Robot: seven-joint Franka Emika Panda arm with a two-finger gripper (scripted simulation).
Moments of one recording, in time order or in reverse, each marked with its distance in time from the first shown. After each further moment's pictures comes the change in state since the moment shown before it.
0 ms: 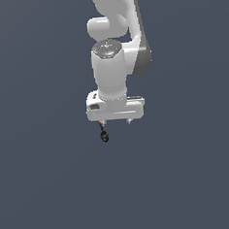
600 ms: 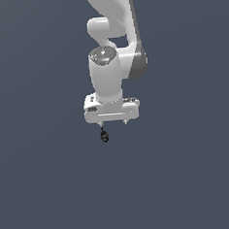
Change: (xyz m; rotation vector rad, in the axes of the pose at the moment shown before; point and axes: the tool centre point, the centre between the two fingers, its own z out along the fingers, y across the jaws) arm -0.010 0.014 0.017 -0.007 -0.006 -0.048
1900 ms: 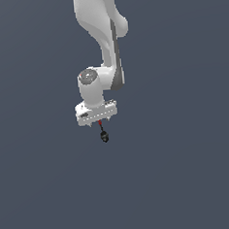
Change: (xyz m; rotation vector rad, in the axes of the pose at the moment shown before) arm -0.097 0.079 0.102 -0.021 -0.054 -0.335
